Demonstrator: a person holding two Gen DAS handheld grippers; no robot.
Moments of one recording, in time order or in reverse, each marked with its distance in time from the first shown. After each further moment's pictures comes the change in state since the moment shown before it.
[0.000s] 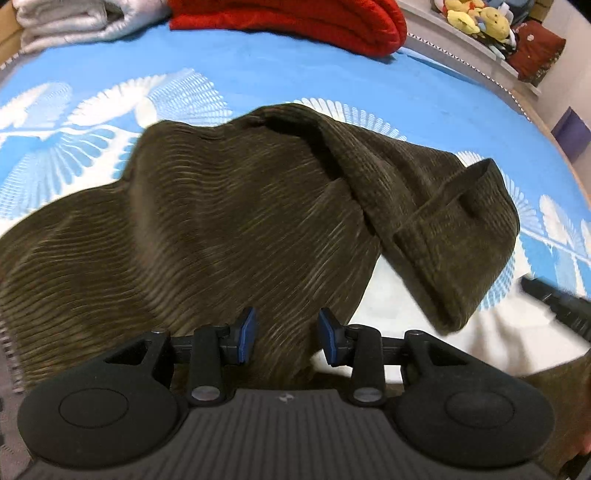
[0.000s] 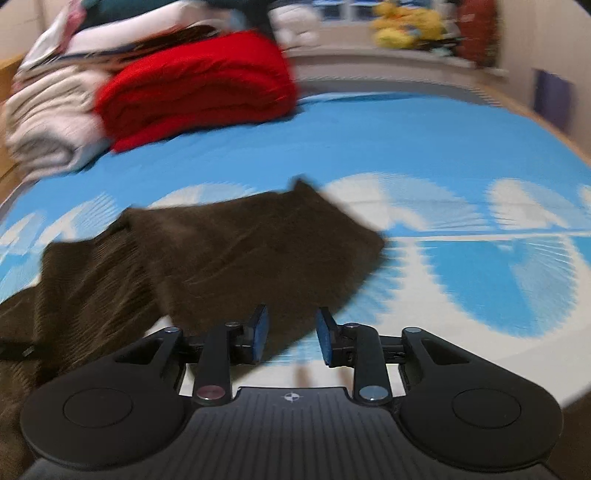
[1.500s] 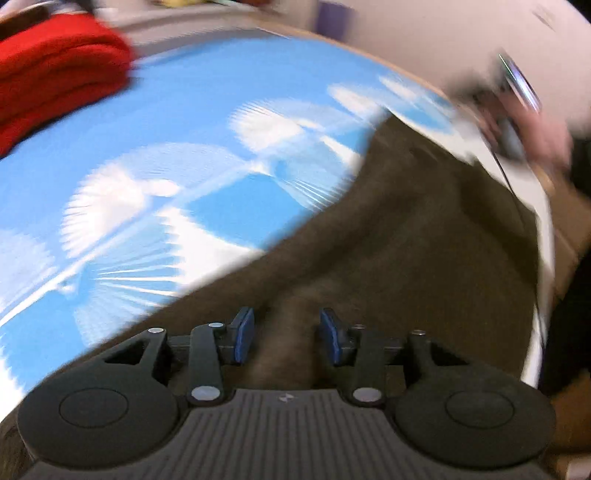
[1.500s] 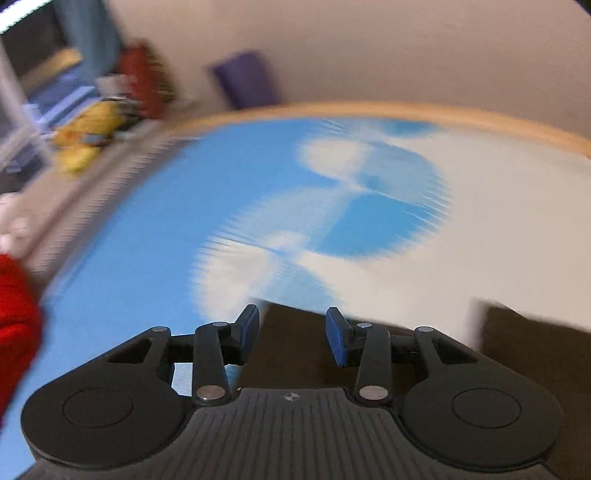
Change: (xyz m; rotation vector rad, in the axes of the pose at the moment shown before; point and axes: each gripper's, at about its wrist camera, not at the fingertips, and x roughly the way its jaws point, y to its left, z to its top) left arm -0.020 0.004 0.022 0.720 -0.044 -0.408; right arm -0.067 -0.255 0.005 0.899 -0.216 -0.593
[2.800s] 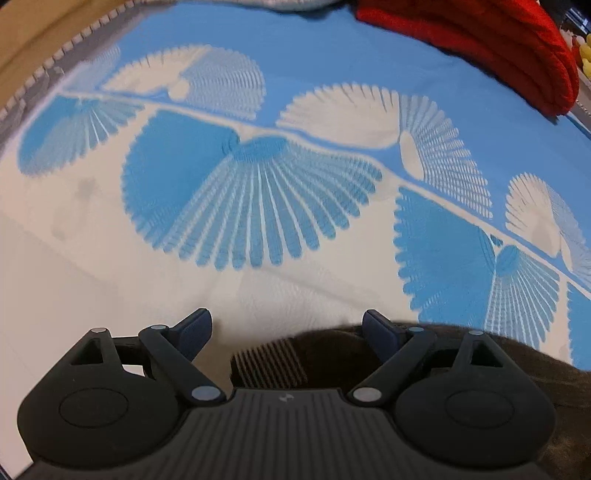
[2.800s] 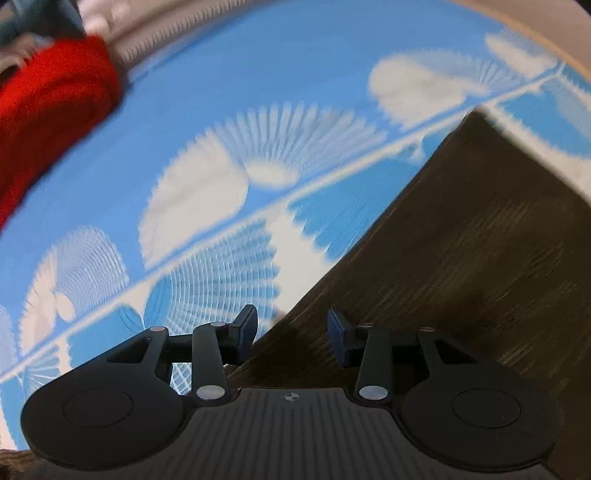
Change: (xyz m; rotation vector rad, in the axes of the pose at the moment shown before) left arm -0.078 0.207 -0.109 -0.927 0.180 0.604; right arm 0.032 0.142 -0.134 -0.474 0.426 0.154
